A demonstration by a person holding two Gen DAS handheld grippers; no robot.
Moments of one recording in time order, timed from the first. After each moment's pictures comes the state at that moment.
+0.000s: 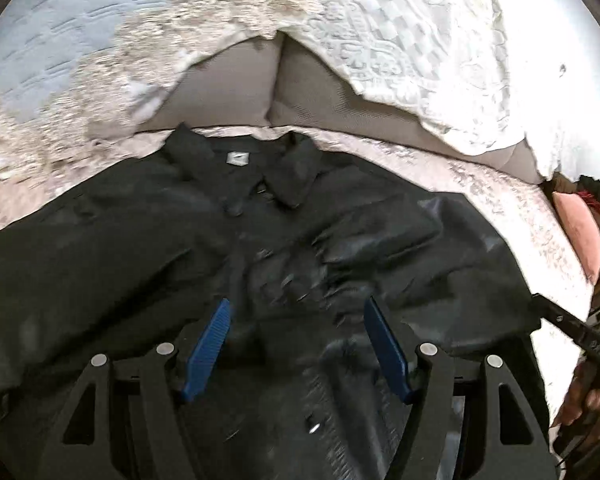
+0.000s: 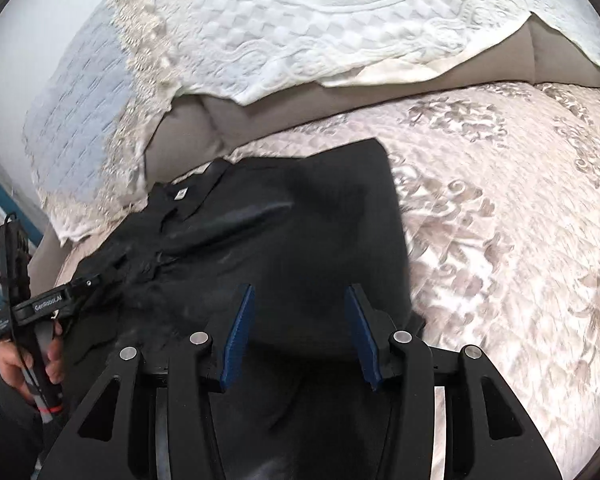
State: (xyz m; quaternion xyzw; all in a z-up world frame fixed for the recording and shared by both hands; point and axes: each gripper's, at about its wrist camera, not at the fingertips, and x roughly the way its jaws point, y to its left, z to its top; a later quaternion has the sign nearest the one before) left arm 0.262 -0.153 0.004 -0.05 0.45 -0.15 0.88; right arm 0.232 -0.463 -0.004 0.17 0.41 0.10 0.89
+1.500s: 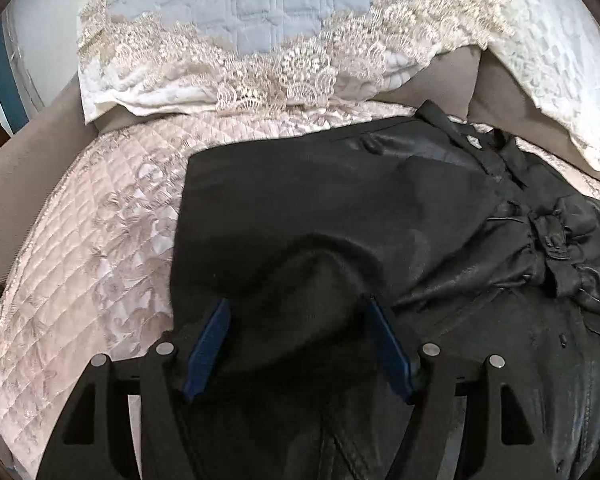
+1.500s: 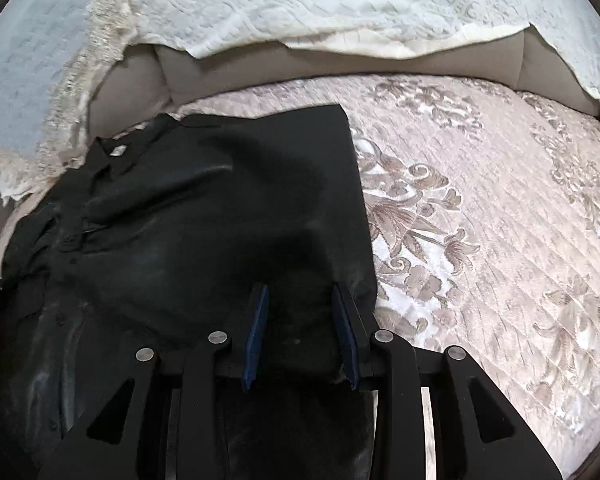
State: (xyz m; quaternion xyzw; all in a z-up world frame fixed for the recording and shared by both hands) left arm 0.203 0.035 -0.021 -0.02 0.45 0.06 0.89; right arm 0.246 -0.457 -0.024 0.07 0.47 0.04 0.88
